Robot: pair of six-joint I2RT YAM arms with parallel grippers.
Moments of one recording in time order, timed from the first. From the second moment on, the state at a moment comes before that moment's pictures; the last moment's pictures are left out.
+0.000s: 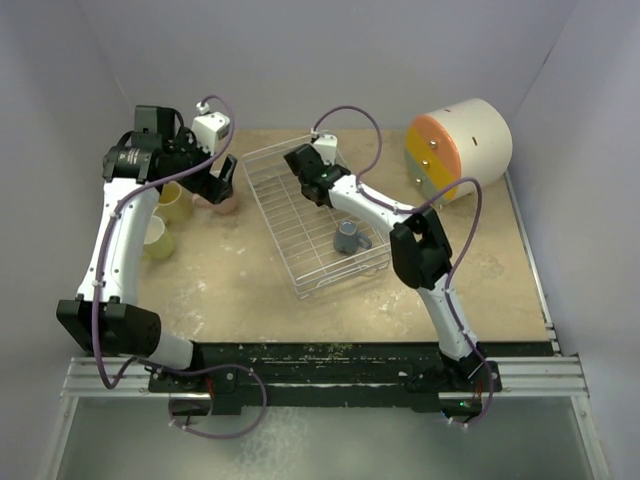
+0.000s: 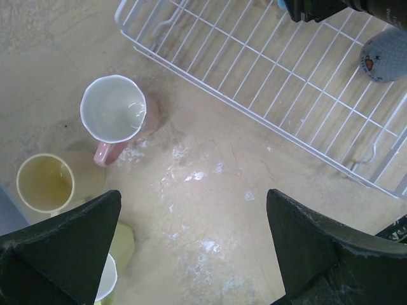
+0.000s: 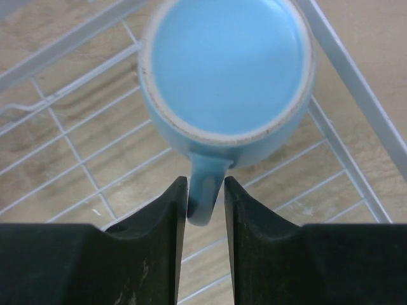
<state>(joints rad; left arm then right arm) -0.05 1.48 1.69 -1.04 0.35 0.42 0.71 2.30 2.02 -0.55 0.63 0.63</state>
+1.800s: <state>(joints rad) 0.17 1.31 1.27 0.31 1.26 -1.12 0.72 1.72 1.17 0.88 -0.24 1.15</state>
